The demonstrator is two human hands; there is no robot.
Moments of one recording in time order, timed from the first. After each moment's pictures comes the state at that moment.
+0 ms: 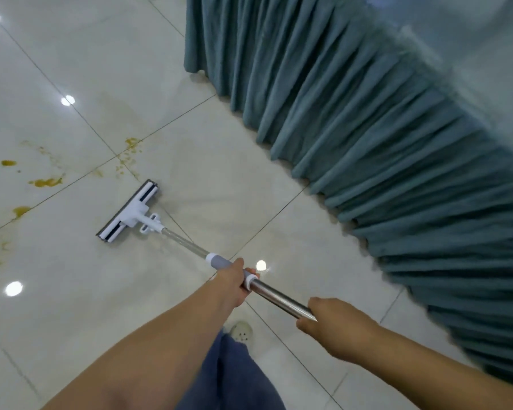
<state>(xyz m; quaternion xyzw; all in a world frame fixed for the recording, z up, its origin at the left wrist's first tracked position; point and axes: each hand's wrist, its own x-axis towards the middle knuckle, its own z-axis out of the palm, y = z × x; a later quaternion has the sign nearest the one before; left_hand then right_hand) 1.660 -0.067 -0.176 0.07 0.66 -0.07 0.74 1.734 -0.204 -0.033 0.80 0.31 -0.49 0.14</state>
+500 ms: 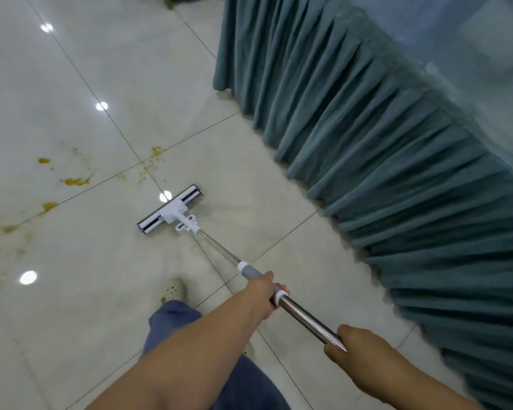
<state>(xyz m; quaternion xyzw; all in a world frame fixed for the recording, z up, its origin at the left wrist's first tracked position) 1.691 -0.077 -0.169 0.04 0.63 -0.07 0.77 1.754 -0.215 -0.024 0.82 0.29 -0.47 0.15</state>
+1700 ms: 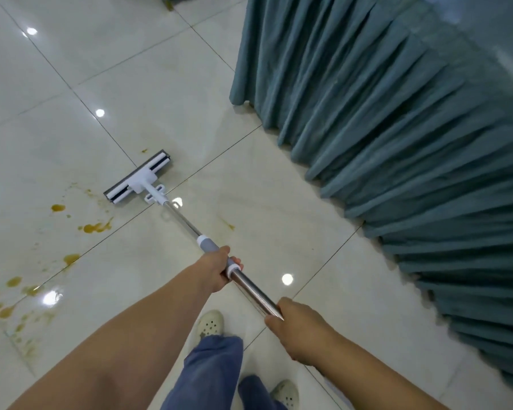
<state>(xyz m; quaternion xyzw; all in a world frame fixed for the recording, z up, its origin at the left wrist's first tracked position) 1.663 0.287 -0.240 0.14 0.67 -0.03 0.73 1.716 0.131 -0.119 0.80 0.22 -0.56 0.00</state>
